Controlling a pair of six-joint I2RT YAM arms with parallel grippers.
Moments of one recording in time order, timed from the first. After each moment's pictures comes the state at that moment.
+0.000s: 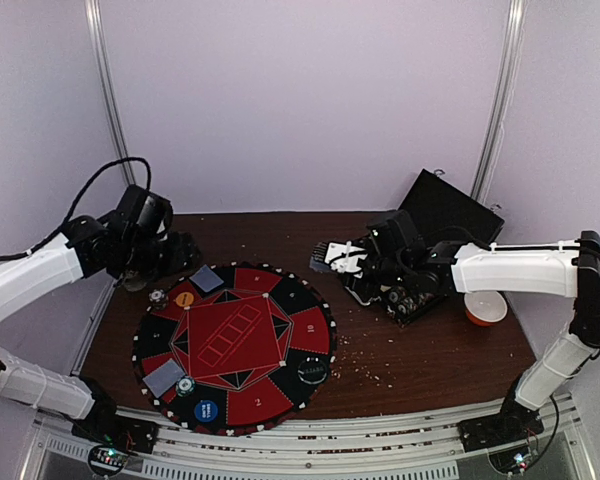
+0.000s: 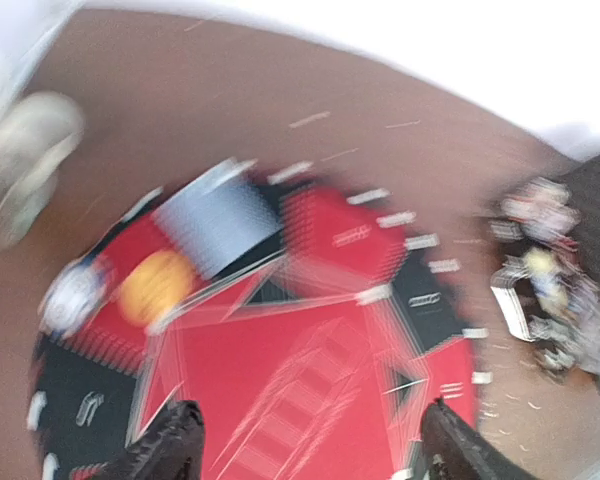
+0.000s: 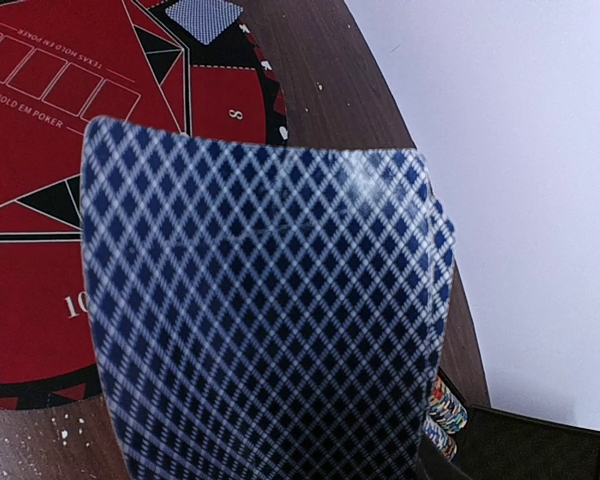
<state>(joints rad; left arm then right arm) -0.60 1.19 1.06 -0.70 -0.24 -0.77 0.82 1.58 1.06 -0.09 0.16 -0.71</state>
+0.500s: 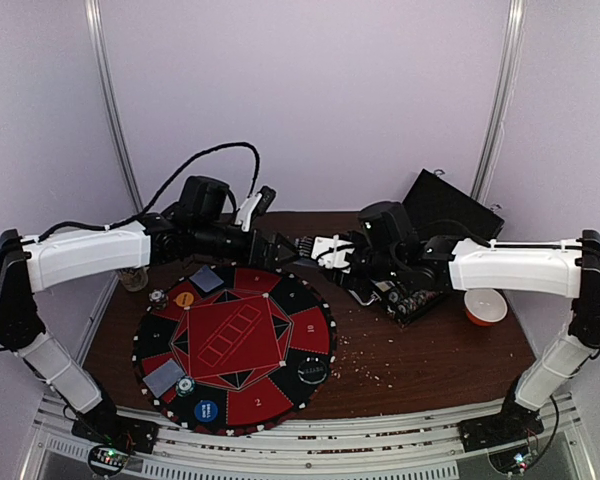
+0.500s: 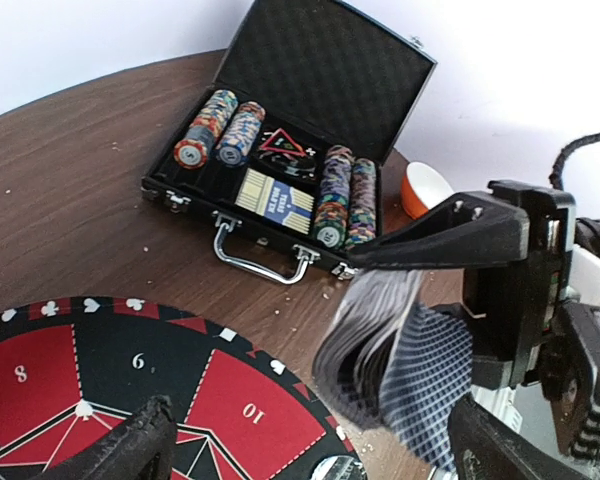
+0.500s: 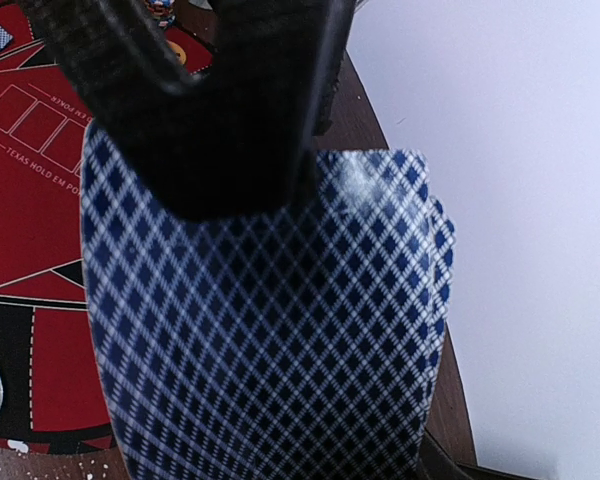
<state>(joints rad) -0.71 1.57 1.21 -0.15 0.41 -0.31 0.87 1.58 1.14 -0.08 0.11 -0.73</state>
